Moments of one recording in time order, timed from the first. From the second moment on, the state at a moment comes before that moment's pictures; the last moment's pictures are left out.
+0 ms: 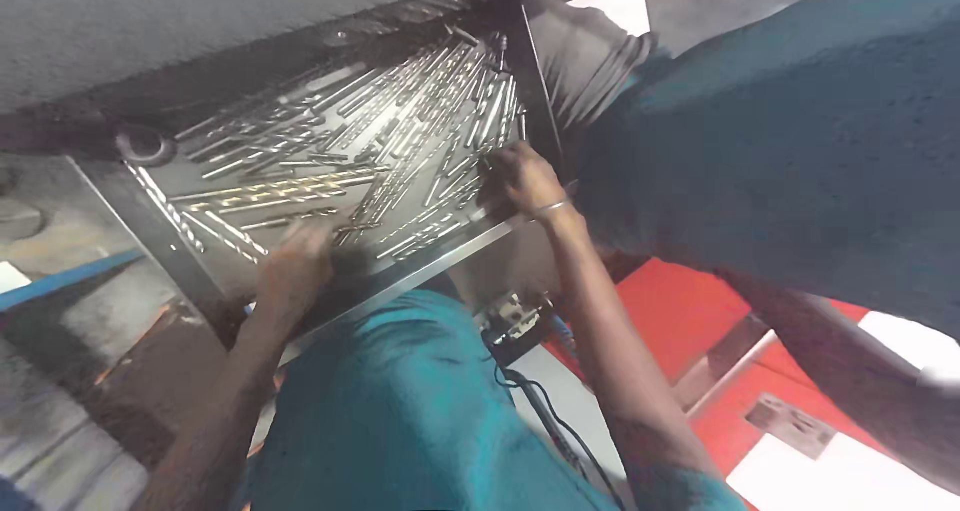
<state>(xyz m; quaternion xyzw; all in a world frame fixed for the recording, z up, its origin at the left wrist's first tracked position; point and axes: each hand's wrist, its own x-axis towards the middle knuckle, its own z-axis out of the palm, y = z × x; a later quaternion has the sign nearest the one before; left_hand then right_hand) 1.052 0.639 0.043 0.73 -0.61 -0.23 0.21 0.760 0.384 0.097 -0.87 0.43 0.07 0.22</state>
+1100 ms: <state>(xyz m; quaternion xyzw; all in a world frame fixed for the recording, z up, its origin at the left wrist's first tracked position) 1.058 0.659 0.047 0.76 -0.55 -0.27 0.24 0.826 0.350 0.080 -0.92 0.35 0.07 0.18</state>
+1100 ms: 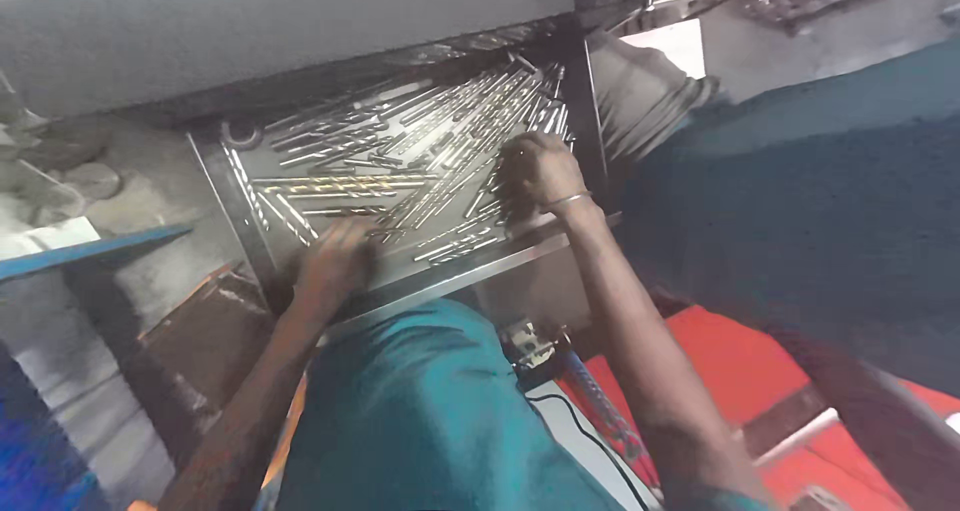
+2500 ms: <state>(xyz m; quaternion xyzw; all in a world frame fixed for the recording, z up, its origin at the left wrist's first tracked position) 1.026 0.664 0.051 0.78 -0.55 -0.23 0.20 0.917 0.426 0.054 -0.96 0.17 0.08 0.19</state>
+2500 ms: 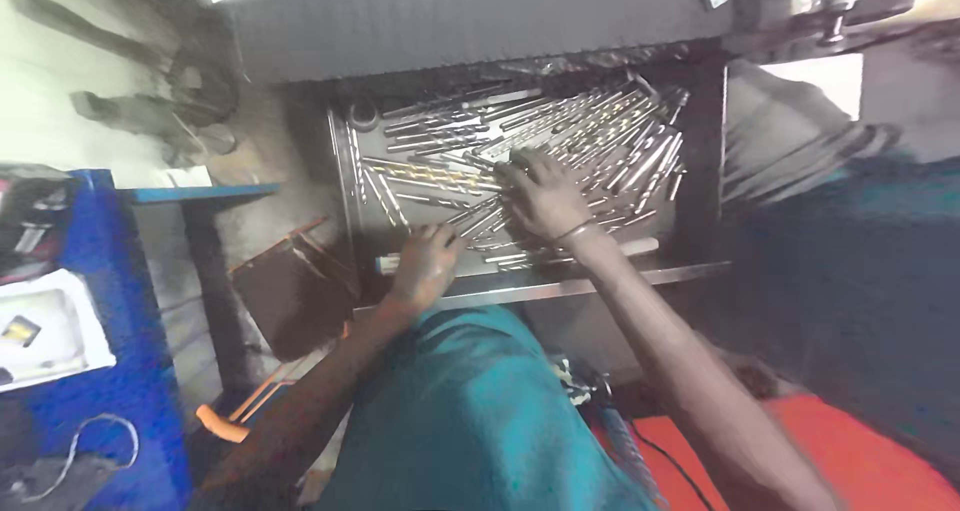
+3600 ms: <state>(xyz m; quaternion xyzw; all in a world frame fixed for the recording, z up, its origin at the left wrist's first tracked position) 1.154 0.570 0.022 0.87 -0.49 -0.07 0.04 0.878 0.461 0.029 -0.95 0.23 0.03 0.22</state>
